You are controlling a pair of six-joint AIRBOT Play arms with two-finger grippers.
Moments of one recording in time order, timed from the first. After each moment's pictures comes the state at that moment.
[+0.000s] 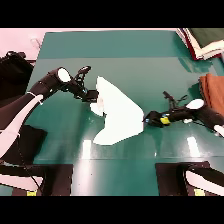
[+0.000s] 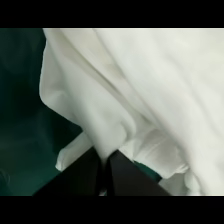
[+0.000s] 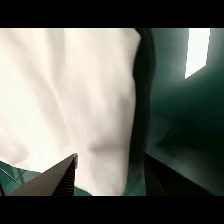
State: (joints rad) left arm -0.34 -1.55 1.30 1.07 -1.03 -1.48; right arm 0.07 -1.22 0.63 -0.72 1.02 1.30
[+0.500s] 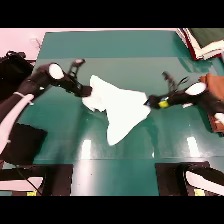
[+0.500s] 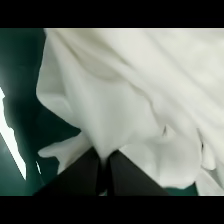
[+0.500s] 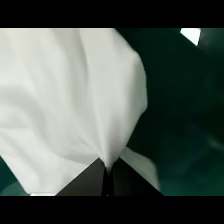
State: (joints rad) left arm -0.31 -1.42 1.33 1.25 -1.04 -1.52; right arm 0.04 -1.19 0.91 -0.81 1.02 1.28
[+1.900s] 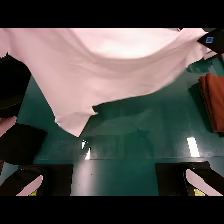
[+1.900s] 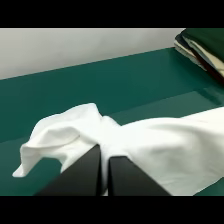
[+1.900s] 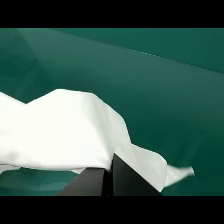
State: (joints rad) left arm -0.20 -0.88 1.83 1.33 -1.12 -1.51; right arm -0.09 -0.99 1.68 -1.01 1.36 1.33
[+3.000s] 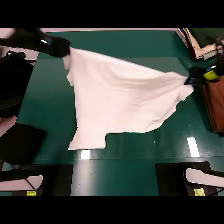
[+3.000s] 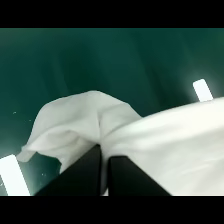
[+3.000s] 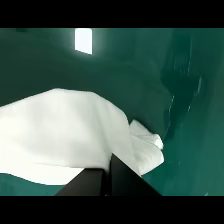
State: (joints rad) left arm -0.21 -1.44 1.77 1.25 -1.13 -1.47; right arm -0.18 -1.37 1.53 -1.30 1.56 1.51
